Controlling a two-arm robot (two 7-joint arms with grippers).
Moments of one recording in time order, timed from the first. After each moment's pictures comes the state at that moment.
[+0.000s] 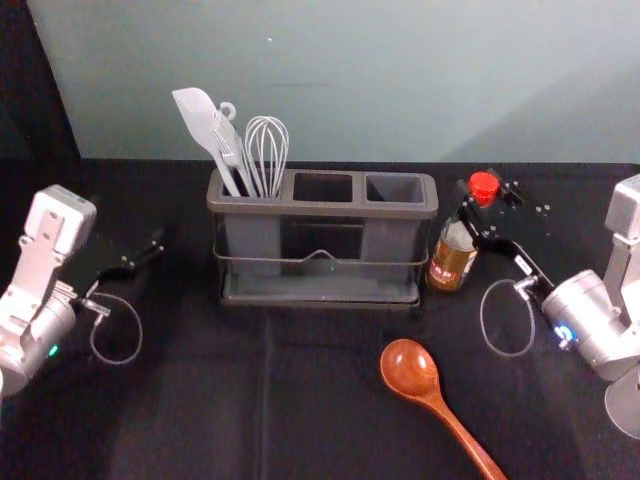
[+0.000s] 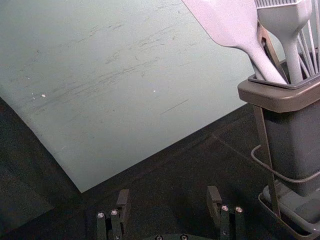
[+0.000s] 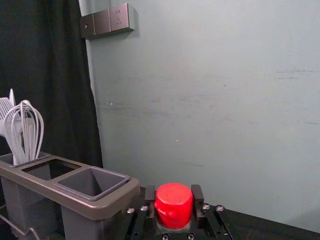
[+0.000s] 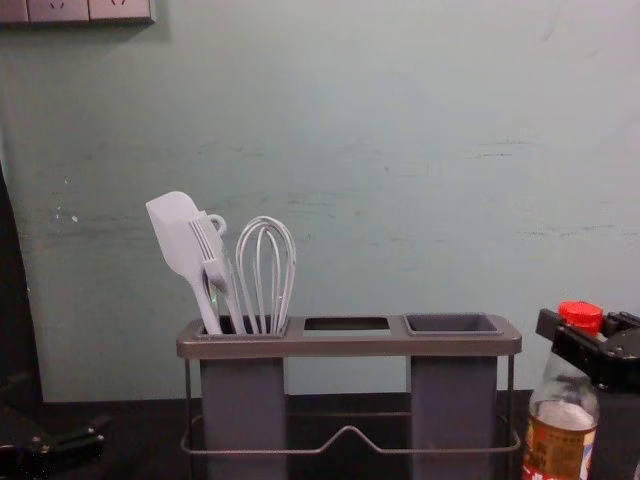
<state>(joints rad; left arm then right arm) -0.20 0.60 0.45 -1.41 -0.25 -0.12 0.03 0.20 0.28 -0.17 -1.30 0.35 -0.29 0.43</state>
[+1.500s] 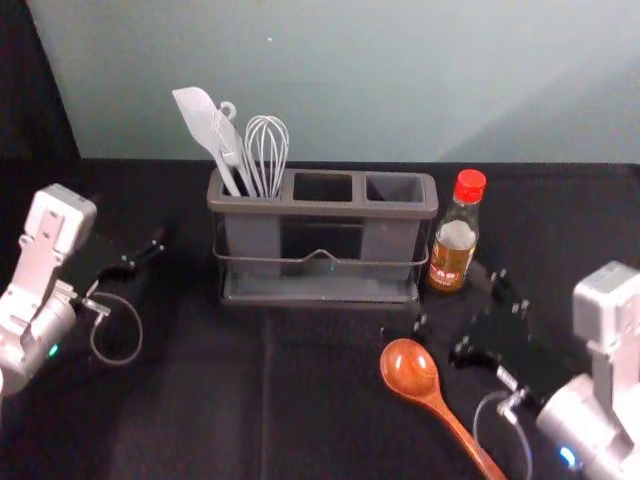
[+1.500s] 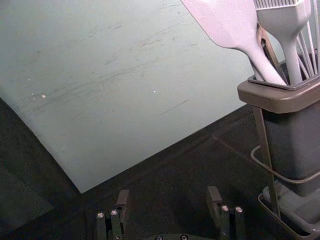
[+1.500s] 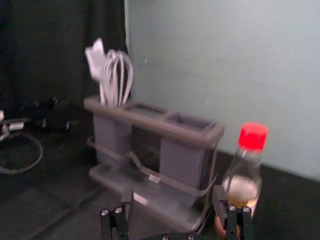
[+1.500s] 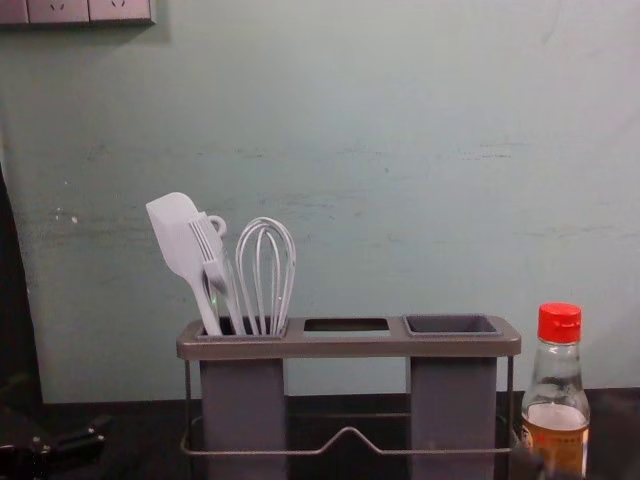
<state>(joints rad) -0.20 0.60 0.45 -1.41 -0.25 -0.12 0.03 -0.19 0.38 -0.20 -1.79 0.20 -0.08 0.29</state>
